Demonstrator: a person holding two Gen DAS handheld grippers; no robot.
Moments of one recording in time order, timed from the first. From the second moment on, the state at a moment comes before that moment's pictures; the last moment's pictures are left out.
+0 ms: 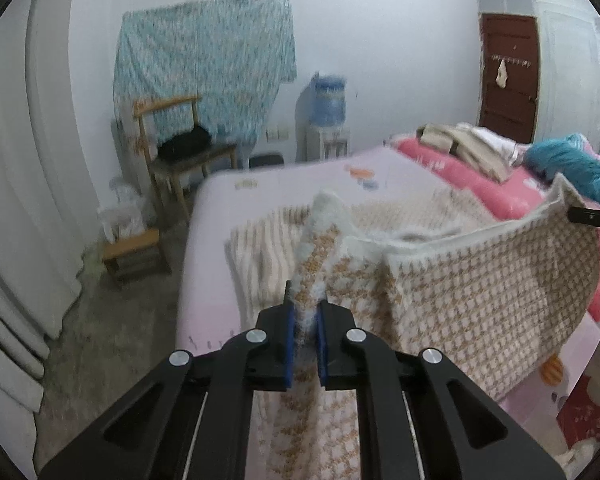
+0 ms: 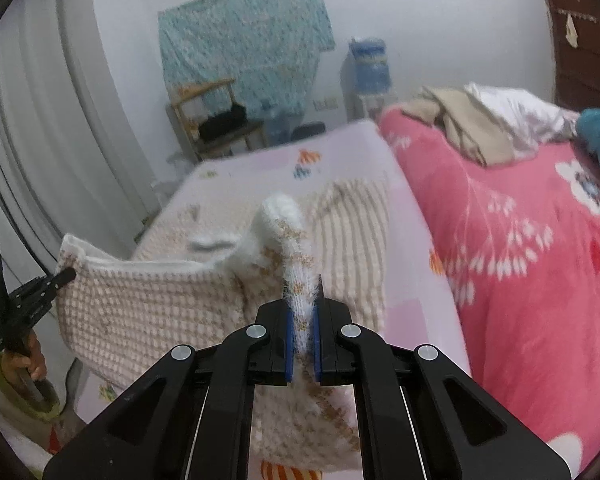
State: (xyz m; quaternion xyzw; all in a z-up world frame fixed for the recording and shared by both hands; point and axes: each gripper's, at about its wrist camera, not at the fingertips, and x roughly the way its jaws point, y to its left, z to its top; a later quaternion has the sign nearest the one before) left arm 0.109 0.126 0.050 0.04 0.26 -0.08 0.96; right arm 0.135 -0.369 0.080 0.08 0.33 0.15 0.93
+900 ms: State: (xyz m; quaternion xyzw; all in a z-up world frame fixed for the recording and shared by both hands) left arm 0.416 0.165 -0.025 -0.10 0.46 -0.10 0.88; right arm 0.433 -0.385 -0.017 0.11 0.45 0.15 0.88
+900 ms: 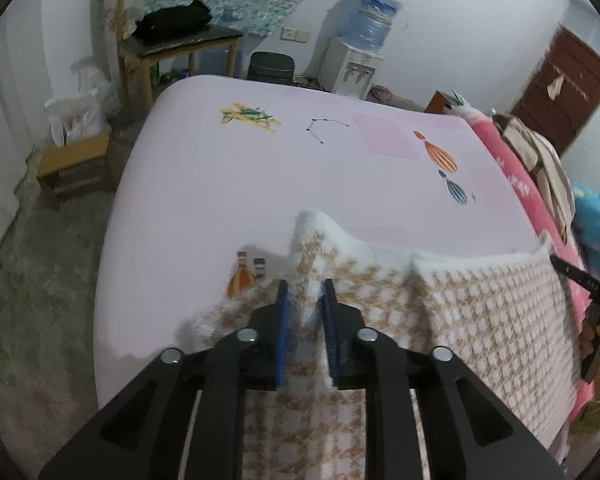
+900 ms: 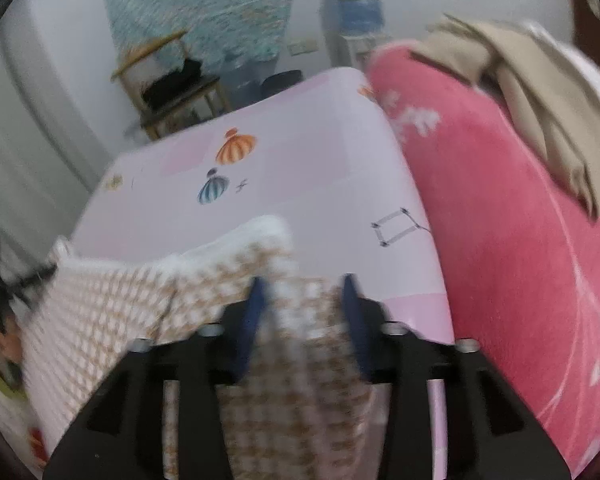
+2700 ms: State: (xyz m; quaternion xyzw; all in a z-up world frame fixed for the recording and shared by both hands) left arm 0.088 0.040 0.036 -0.02 0.34 0.09 0.94; right arm 0.077 -0.275 0.052 -0.05 0.31 0.02 0.95
